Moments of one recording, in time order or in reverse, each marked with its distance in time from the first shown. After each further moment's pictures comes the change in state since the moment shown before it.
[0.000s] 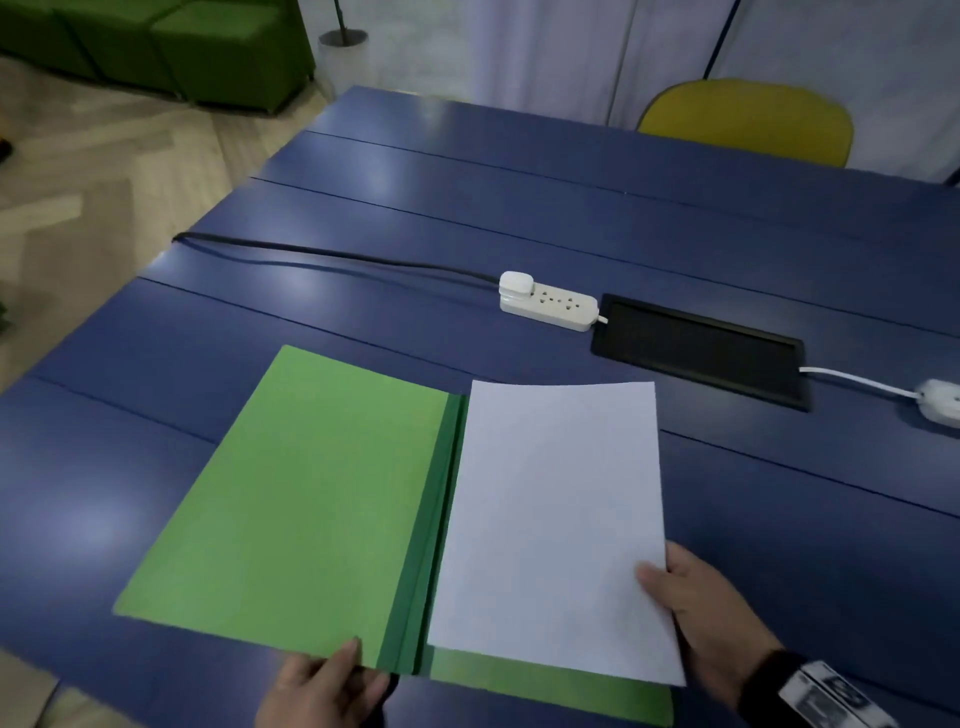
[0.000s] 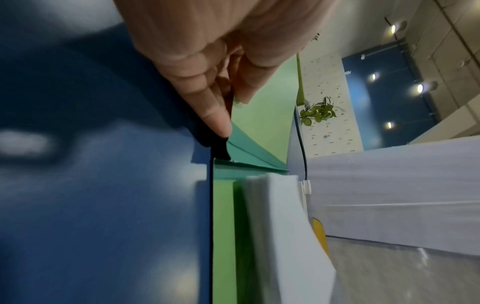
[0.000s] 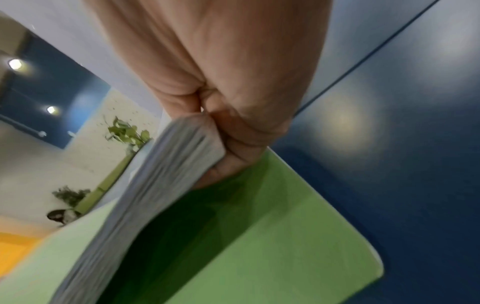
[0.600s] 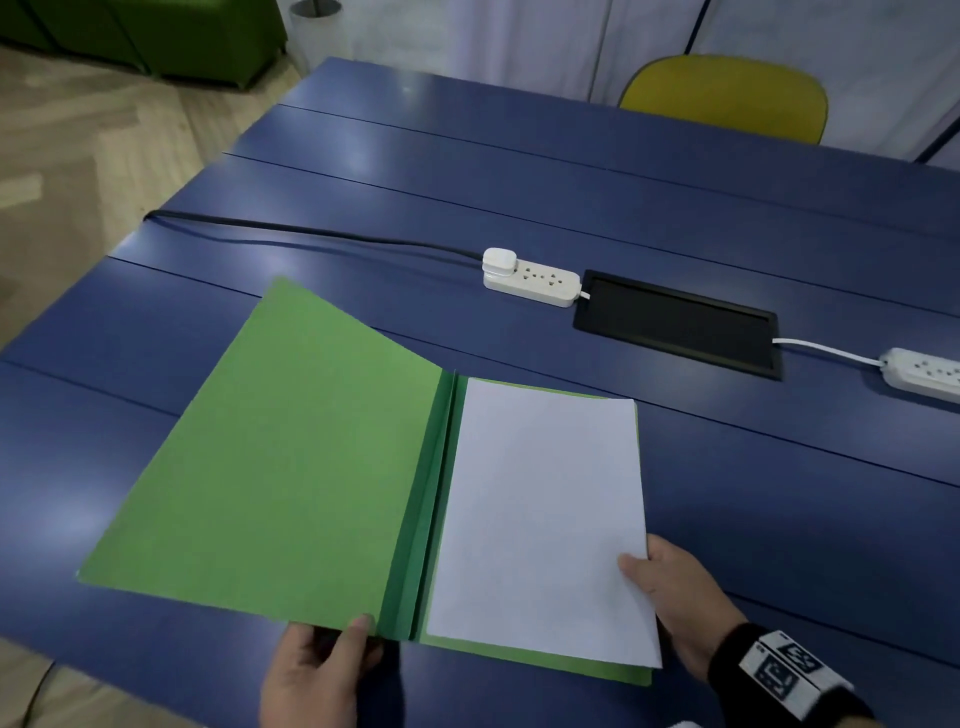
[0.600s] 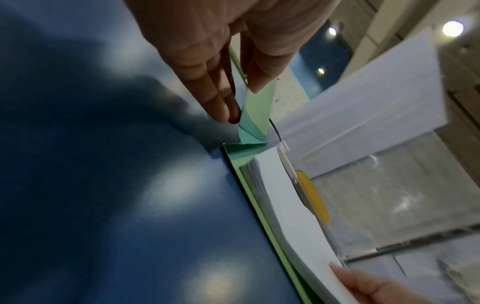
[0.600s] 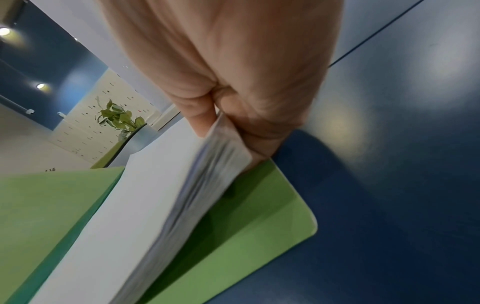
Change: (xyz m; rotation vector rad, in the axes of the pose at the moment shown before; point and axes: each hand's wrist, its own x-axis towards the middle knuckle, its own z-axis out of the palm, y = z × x) left_hand -0.041 -0.023 0.013 0.045 0.057 0.508; right_hand 0.003 0.033 -0.006 -0.135 0.080 0.047
